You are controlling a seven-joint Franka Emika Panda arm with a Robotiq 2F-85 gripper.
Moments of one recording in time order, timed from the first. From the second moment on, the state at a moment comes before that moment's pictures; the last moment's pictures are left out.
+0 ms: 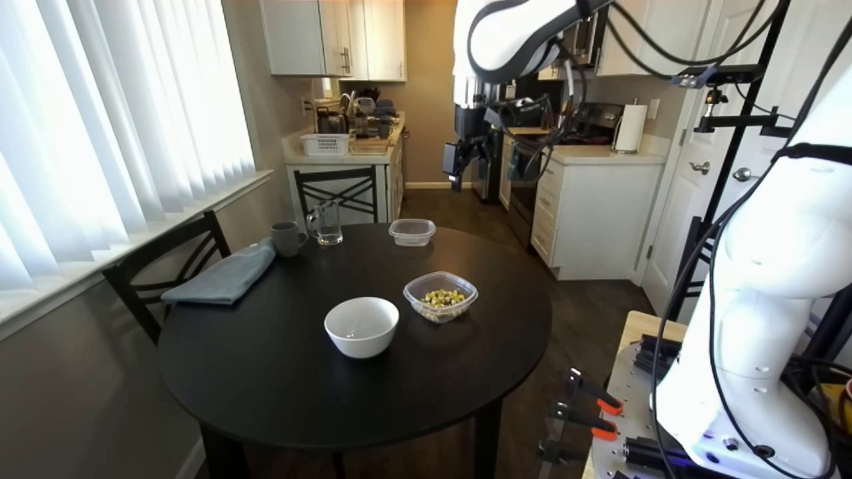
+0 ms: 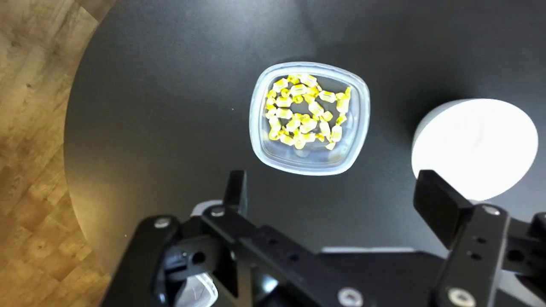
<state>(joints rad) -0.10 -0.27 -0.01 -2.32 -0.14 2.14 0.12</state>
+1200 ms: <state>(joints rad) -0.08 0.07 -0.02 -2.14 -0.09 2.15 0.15</state>
